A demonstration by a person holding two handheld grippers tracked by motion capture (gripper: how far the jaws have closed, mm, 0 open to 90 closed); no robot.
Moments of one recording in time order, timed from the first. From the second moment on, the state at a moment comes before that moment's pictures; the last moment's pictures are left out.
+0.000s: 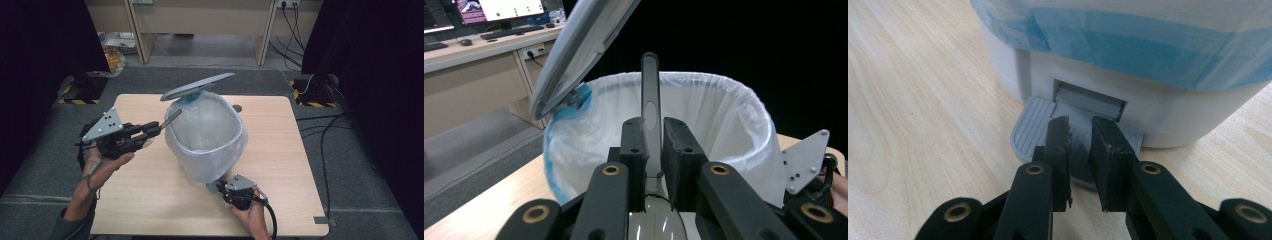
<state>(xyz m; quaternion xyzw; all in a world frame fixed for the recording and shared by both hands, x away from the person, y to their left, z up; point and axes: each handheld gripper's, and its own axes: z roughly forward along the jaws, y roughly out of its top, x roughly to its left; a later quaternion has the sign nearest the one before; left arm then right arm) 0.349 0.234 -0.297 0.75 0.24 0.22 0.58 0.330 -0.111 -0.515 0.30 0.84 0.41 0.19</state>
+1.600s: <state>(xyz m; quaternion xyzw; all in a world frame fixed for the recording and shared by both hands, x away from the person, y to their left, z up) 0.381 0.148 -0.286 0.76 0.21 0.21 0.58 0.330 -0.111 -0.515 0.30 0.84 0.41 0.19</state>
